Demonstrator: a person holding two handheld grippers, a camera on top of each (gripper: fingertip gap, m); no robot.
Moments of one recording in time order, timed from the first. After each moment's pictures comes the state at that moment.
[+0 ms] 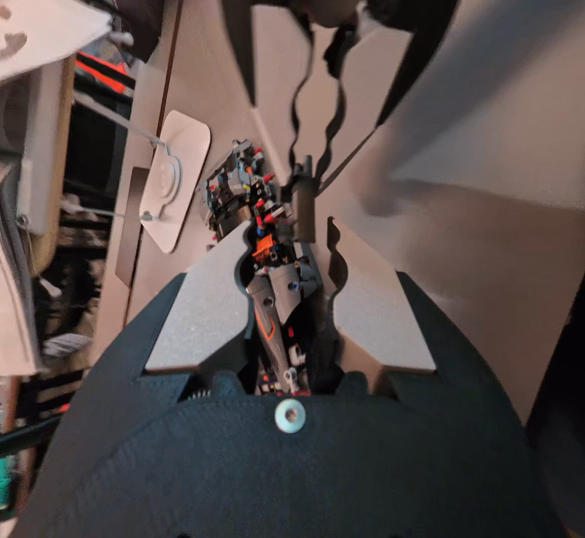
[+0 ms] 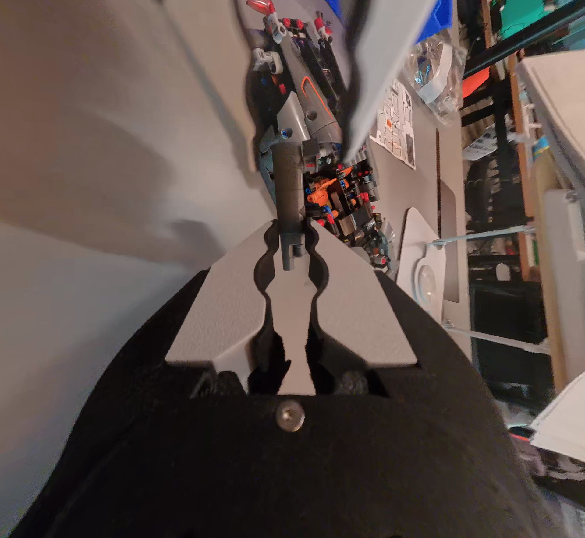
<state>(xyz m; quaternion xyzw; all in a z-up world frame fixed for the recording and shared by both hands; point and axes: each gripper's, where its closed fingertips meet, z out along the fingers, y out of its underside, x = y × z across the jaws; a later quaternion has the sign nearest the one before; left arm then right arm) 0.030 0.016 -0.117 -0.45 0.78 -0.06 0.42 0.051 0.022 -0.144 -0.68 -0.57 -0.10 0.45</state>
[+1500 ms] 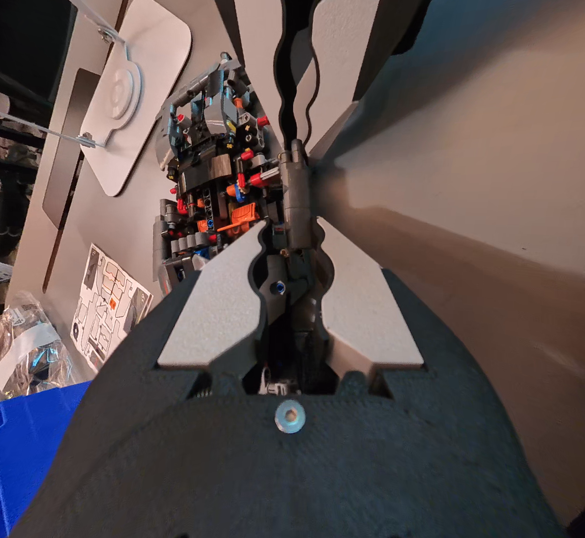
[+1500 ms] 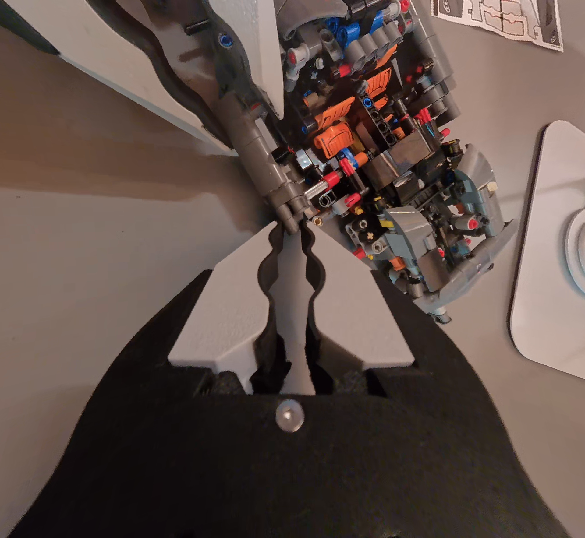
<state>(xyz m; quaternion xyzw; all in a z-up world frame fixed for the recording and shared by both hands) 0.035 0.057 -0.176 -0.56 0.73 -0.06 0.38 0.073 0.070 -0.201 -0.79 -0.51 0.05 0.34</state>
